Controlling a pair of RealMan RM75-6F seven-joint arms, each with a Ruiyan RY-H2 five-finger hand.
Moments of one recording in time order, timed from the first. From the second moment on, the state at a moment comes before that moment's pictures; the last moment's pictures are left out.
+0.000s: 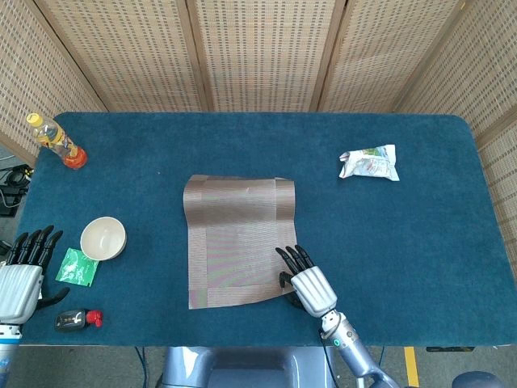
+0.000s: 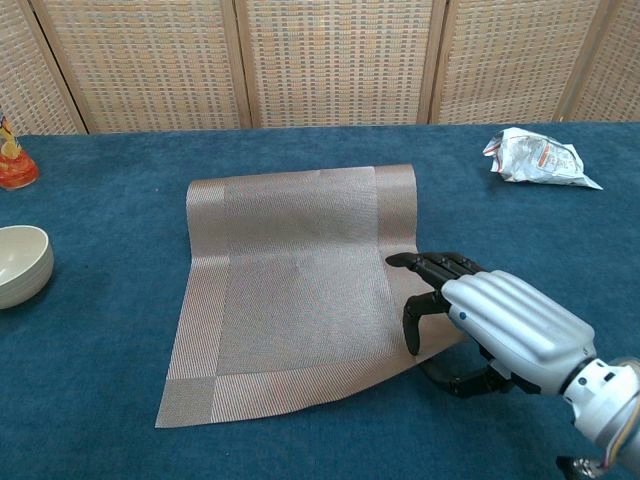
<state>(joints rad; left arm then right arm) -0.09 -1.18 0.00 -1.60 1.54 1.50 0.15 0.39 -1.89 -0.01 -1.19 -1.64 1.28 -0.12</state>
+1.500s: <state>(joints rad) -0.09 -1.19 0.00 -1.60 1.54 1.49 0.16 0.36 -1.62 0.05 -1.26 -1.60 1.35 -0.15</state>
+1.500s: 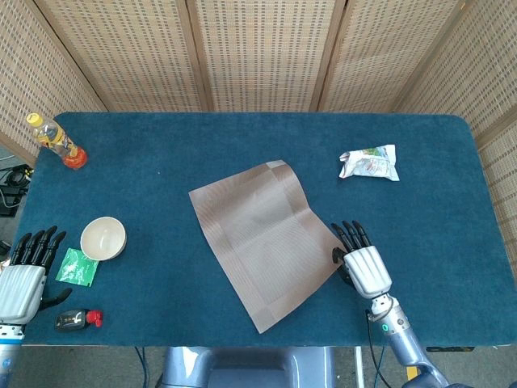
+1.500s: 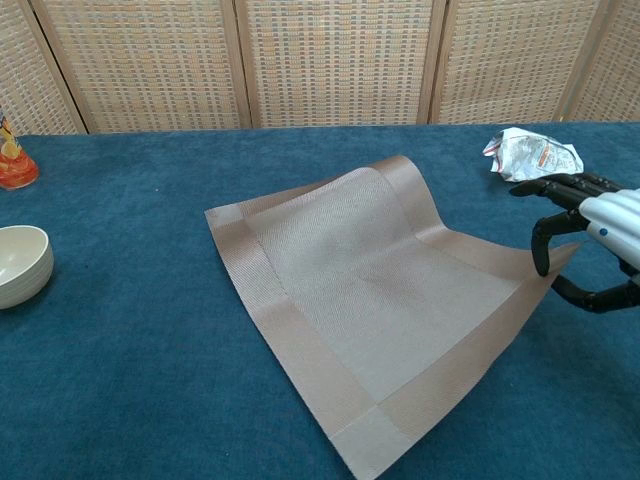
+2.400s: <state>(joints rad) -0.09 -1.20 -0.01 -1.59 1.53 1.47 0.15 0.53 -1.57 0.26 -1.14 -1.33 1.13 -0.36</state>
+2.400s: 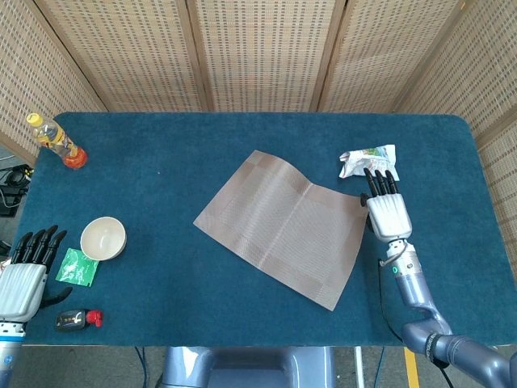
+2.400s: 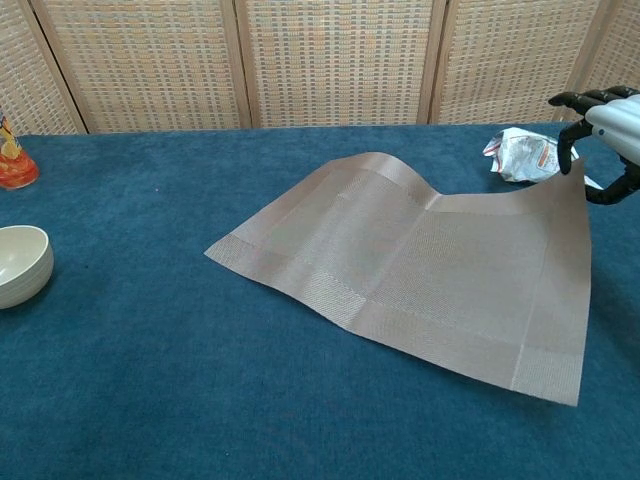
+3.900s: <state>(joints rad) -0.49 -1.45 -0.21 -1.59 1.33 1.08 0.52 0.16 -1.34 0.08 -1.41 -1.50 1.55 0.02</state>
